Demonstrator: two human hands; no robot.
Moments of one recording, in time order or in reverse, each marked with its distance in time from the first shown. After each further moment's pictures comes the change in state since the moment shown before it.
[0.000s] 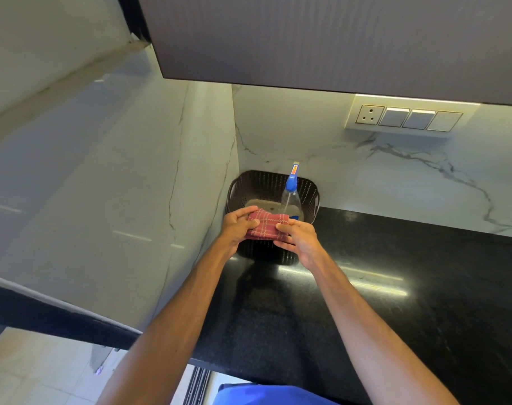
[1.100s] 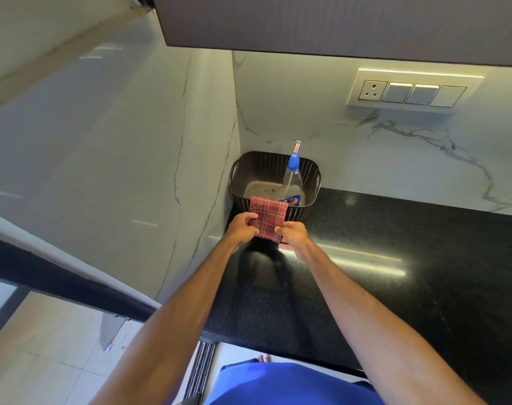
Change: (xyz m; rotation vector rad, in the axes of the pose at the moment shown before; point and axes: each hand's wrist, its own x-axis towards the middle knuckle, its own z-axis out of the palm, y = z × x) left_hand -0.006 -0.056 -0.010 0.605 0.011 -0.058; right_hand 0.023 0.064 0.003 -0.365 0.109 0.129
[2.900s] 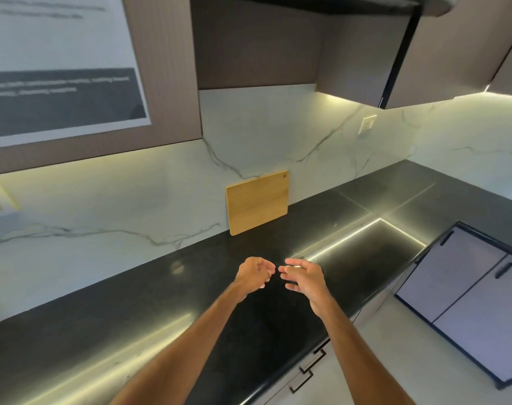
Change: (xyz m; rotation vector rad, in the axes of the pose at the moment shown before) left_hand -0.252 0.347 0.767 0.344 -0.682 0.565; right_hand -0.268 0.221 -0.785 0.453 0.730 -0.255
